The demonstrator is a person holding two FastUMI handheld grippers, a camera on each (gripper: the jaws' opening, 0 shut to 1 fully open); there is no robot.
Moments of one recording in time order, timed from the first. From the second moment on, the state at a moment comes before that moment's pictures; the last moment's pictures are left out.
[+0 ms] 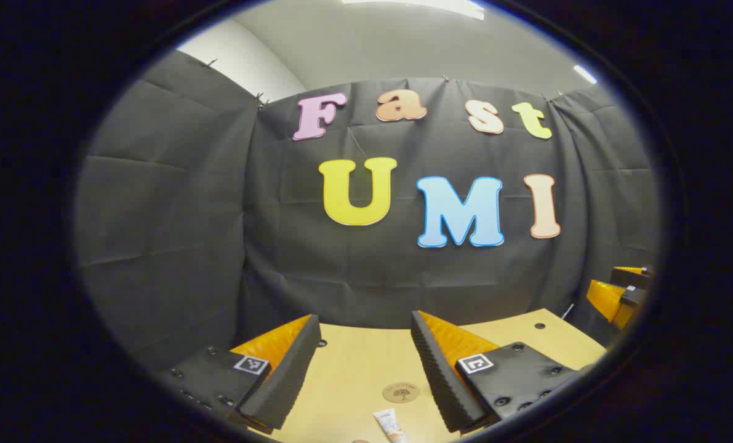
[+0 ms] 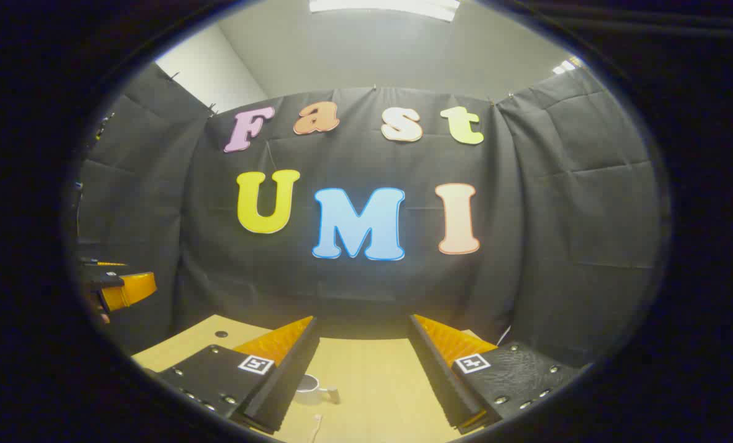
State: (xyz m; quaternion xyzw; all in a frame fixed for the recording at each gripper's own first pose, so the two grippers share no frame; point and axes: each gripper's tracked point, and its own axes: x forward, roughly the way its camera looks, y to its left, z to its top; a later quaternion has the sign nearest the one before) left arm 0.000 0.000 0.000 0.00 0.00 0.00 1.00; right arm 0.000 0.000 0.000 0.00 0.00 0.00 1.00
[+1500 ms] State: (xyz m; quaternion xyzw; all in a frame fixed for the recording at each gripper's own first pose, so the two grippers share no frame) left arm 0.022 -0.038 -0.265 -0.03 0.30 -0.03 0.95; right arm -0.001 0.049 -0.220 -0.01 0.32 0.12 0.94
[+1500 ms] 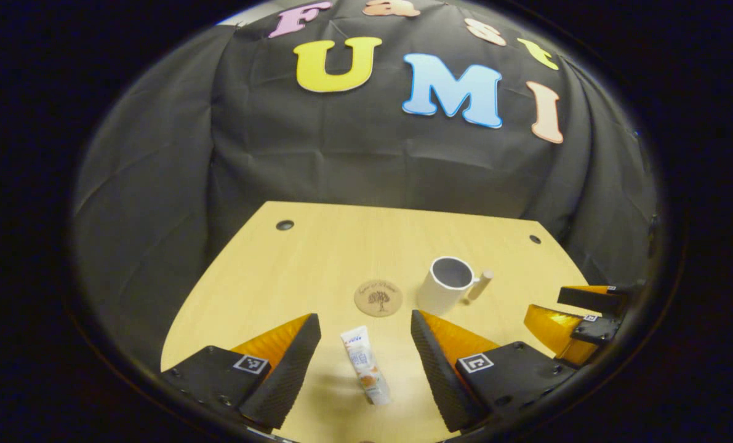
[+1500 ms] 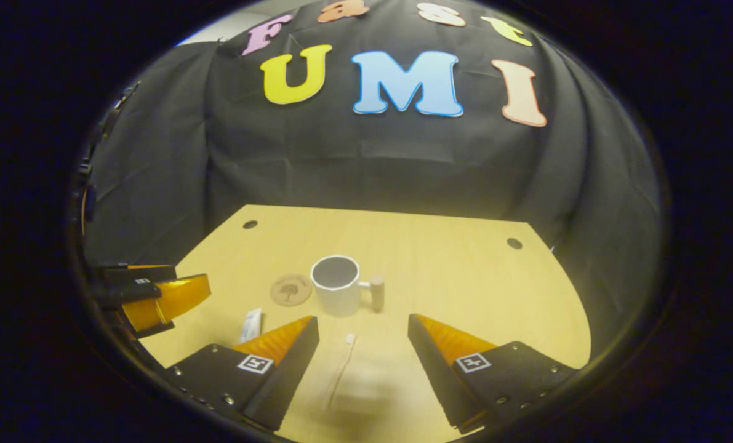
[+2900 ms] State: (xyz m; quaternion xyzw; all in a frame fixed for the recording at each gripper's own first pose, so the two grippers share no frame) left arm 0.013 -0.029 -0.454 -0.01 0.51 0.01 0.86; right arm -0.025 0.082 -0.385 -0.03 0.58 0.09 0.81
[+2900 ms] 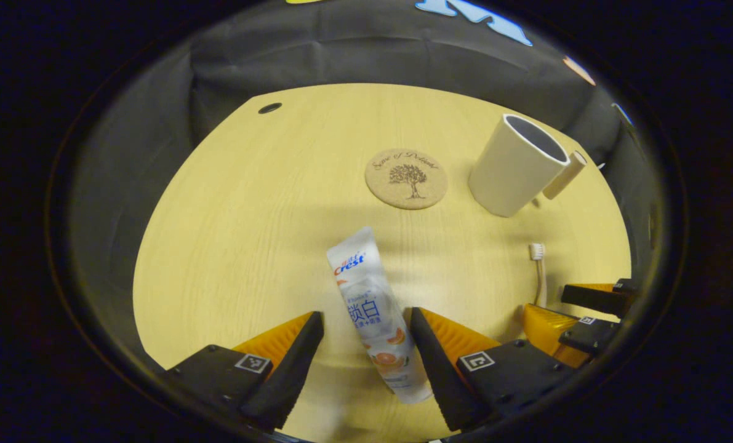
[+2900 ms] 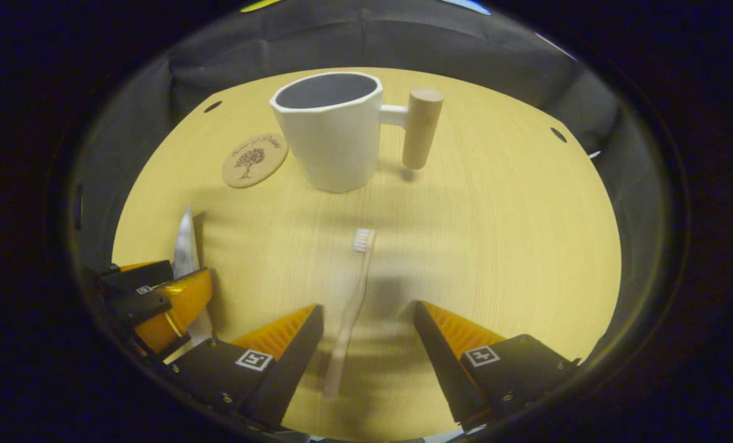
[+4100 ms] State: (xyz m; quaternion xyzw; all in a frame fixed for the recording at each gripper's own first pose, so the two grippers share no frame) left arm 0.016 -0.027 -0.450 -0.05 0.51 0.03 0.86; right arm -0.014 0.082 -0.380 0.04 0.61 0.07 0.79
